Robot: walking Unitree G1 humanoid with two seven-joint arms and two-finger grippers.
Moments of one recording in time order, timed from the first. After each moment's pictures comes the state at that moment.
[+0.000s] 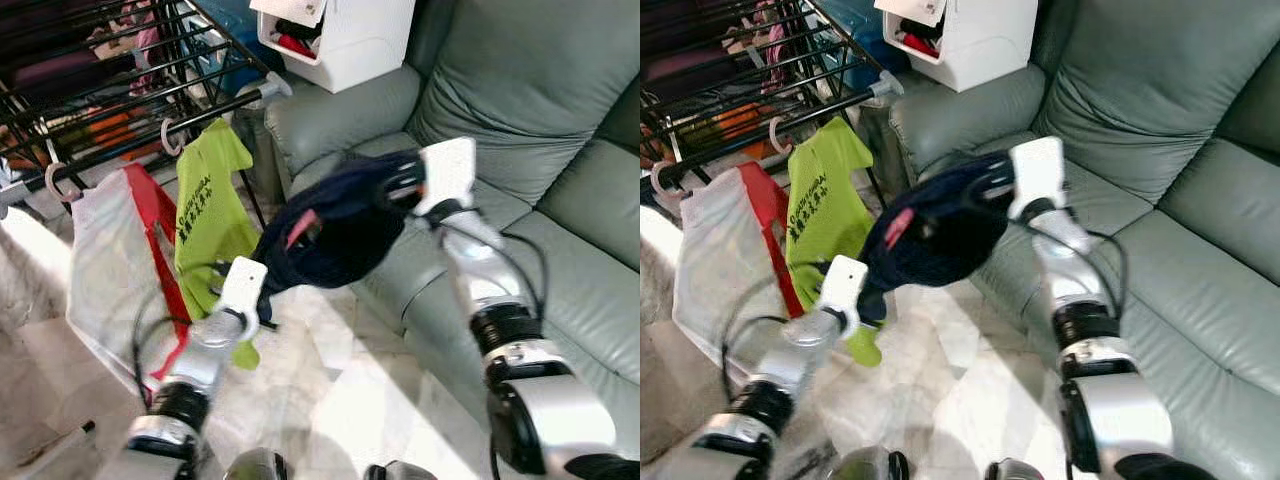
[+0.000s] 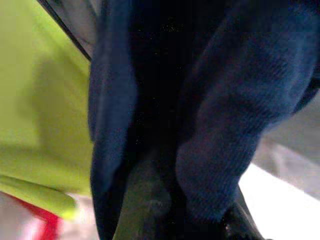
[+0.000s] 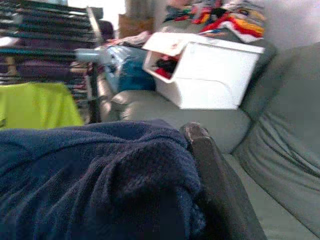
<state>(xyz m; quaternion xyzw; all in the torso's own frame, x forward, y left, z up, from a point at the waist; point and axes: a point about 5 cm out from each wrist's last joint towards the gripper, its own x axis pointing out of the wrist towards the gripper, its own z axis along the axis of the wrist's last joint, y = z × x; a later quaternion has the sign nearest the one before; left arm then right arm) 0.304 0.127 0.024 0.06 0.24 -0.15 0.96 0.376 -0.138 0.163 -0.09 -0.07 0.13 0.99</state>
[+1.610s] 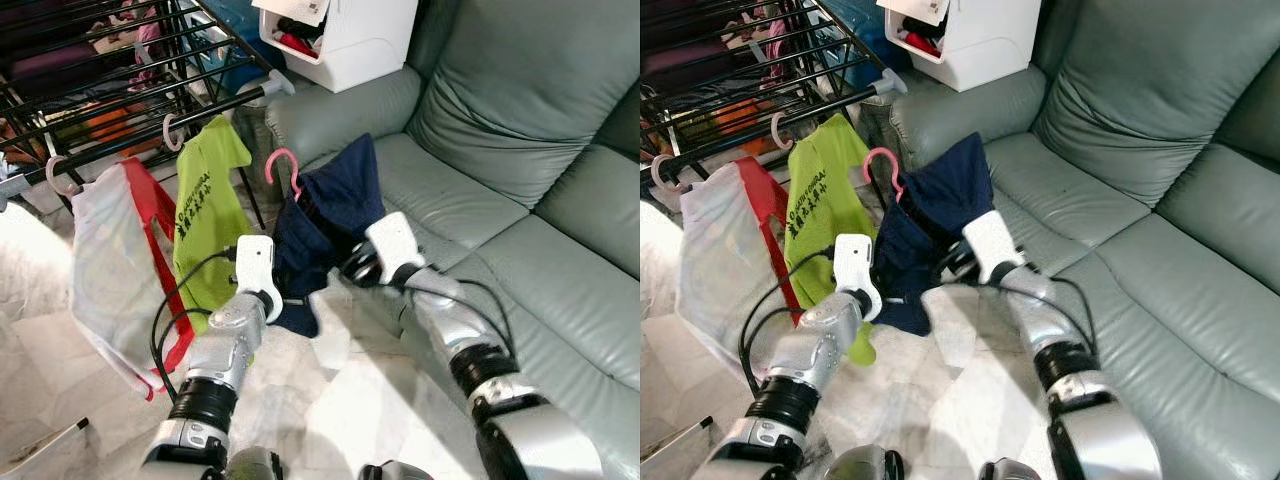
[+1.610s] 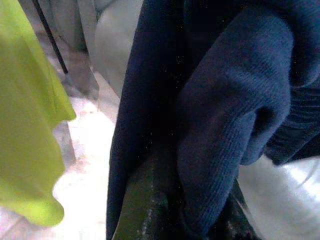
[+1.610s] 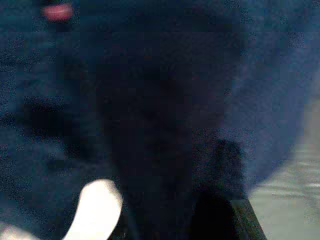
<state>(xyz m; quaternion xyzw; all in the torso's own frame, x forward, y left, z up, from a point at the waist) 0.311 0.093 0.057 -0.10 0.21 -0.14 0.96 0.336 -0.105 0.072 -0.14 0.11 0.28 0.94</state>
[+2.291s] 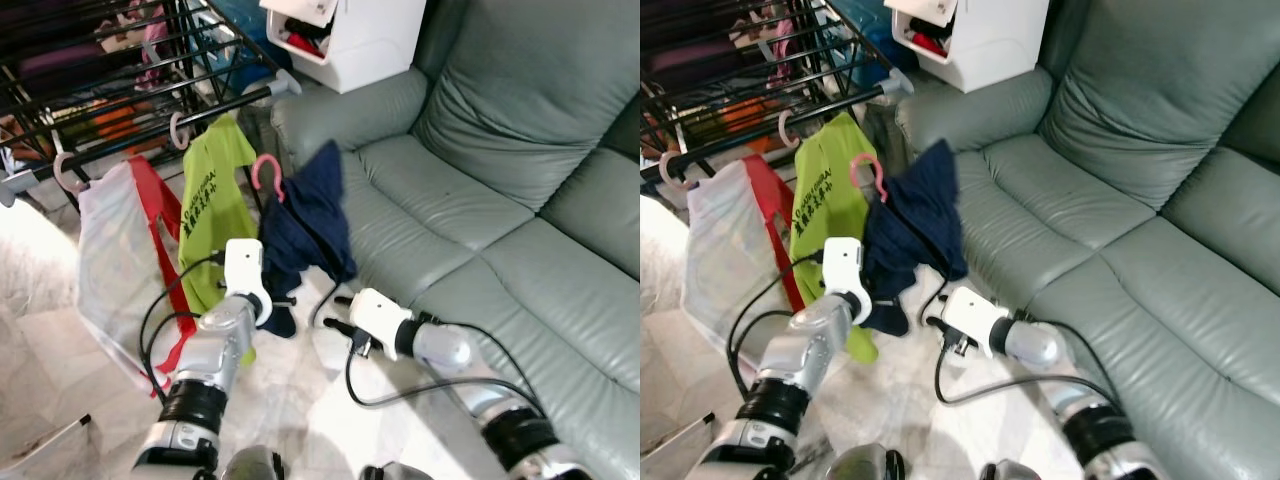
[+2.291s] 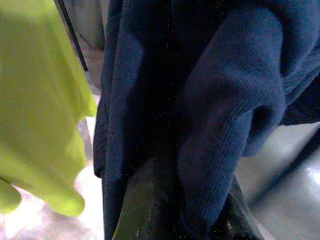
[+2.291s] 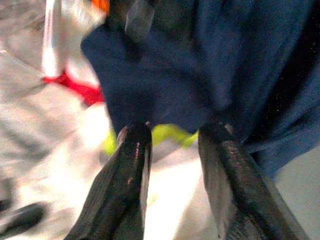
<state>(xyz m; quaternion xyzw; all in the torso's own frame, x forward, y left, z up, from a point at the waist) 0.313 0.112 0.058 -0.08 0.21 -0.11 0.97 0.274 -0.105 0.066 -0.28 0.02 0.47 0.84</state>
